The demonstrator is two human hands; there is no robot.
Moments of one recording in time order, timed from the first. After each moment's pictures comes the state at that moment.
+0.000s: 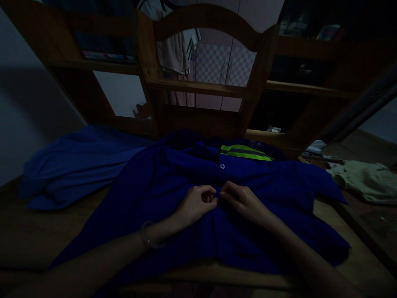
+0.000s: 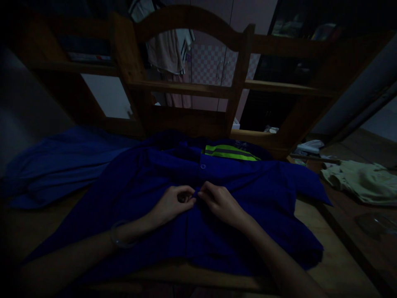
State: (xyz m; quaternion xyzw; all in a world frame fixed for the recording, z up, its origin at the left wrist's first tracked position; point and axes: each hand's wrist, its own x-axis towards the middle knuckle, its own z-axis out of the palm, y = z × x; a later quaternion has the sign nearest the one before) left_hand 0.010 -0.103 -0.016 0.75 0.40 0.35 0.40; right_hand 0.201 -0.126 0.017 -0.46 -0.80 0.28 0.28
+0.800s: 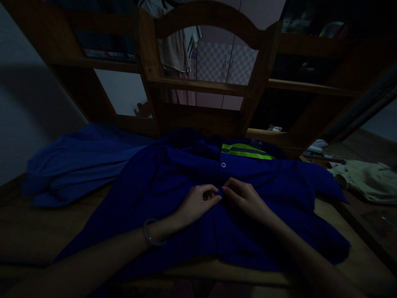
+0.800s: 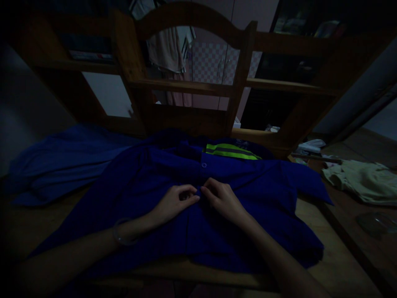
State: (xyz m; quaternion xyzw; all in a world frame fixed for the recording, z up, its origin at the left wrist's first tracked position) left_hand 0.010 -0.102 -0.022 0.74 0.39 0.36 0.41; right_hand 0.201 -0.122 0.009 -0.49 -0.76 0.30 0.31
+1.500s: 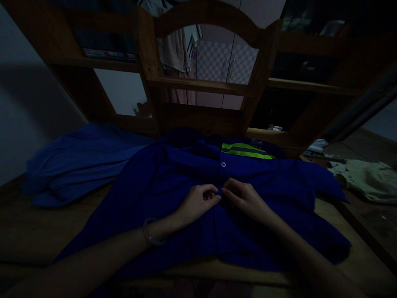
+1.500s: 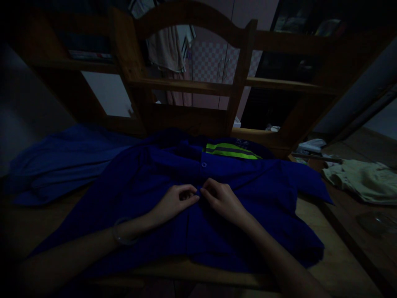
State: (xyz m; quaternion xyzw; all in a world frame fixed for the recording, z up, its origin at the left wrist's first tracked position) left_hand 0.010 -0.103 -0.021 0.75 0.38 0.35 0.42; right_hand 0.201 -0.125 0.013 -0.49 -0.77 0.29 0.30
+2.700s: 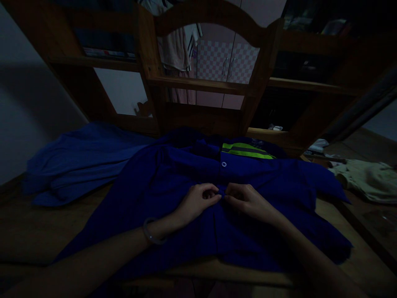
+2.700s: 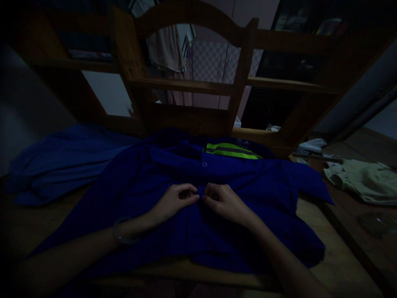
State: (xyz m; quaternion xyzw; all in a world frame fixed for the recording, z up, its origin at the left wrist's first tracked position) left_hand 0.008 -0.099 -0.023 0.74 0.38 0.36 0.44; right_hand 0.208 -0.128 0.017 -0.49 -0.76 0.36 0.24
